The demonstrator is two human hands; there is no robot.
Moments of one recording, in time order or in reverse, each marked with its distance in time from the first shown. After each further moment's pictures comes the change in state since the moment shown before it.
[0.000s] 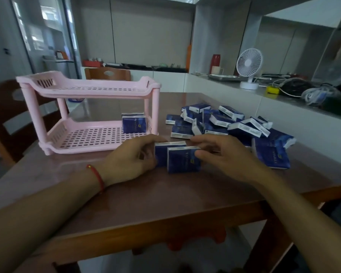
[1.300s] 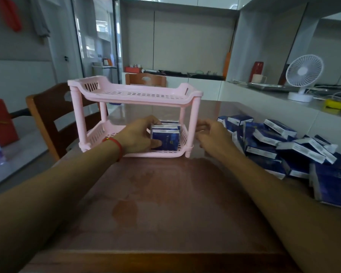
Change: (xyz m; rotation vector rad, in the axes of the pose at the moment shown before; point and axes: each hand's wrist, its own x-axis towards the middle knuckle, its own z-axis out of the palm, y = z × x) left_hand 0.038 -0.060 -0.067 0.133 0.158 -0.312; right_hand 0.155 -0.012 0.077 0.244 0.199 0.076
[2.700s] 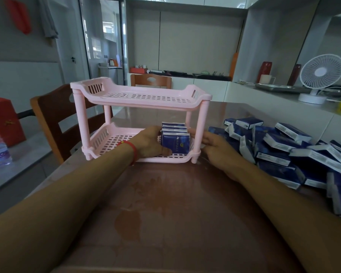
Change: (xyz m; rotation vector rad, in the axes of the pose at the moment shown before) left_hand 0.024 -0.009 0.018 -0.031 -0.095 -0.170; right_hand 0.000 0.020 0.011 0.150 -0.270 0.024
